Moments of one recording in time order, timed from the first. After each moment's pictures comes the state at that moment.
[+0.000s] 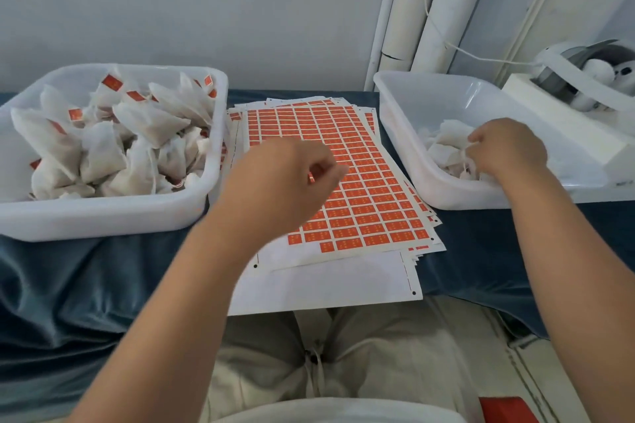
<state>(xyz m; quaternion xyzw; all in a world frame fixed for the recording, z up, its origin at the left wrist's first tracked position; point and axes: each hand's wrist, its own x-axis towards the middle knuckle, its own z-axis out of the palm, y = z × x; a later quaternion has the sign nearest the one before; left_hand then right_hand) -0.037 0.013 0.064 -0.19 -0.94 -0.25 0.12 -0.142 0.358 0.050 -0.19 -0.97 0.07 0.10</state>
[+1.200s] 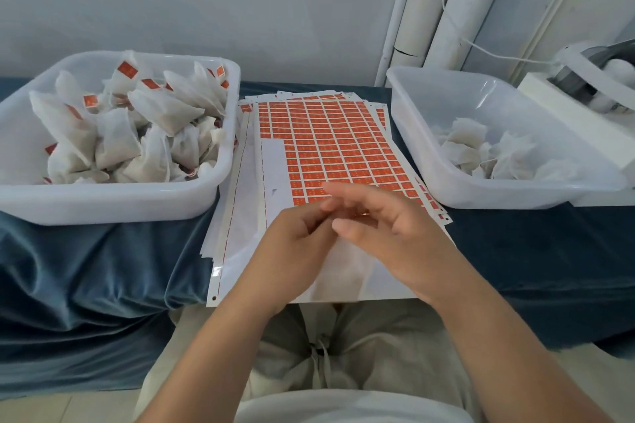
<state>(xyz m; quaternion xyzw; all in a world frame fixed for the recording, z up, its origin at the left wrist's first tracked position) 0.013 0.014 -0.009 -0.15 -0.74 -0.65 -0.02 0.004 0.192 0.013 0.22 -0.76 0.61 -0.06</state>
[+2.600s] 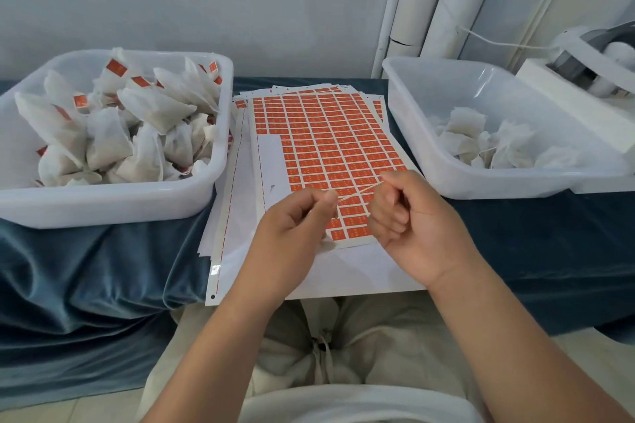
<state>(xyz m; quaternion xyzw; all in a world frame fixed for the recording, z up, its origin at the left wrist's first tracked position) 0.012 0.016 -0.011 -0.08 -0.74 -0.66 0.02 -0.010 0.203 0.008 0.07 -0.56 0.82 -0.11</state>
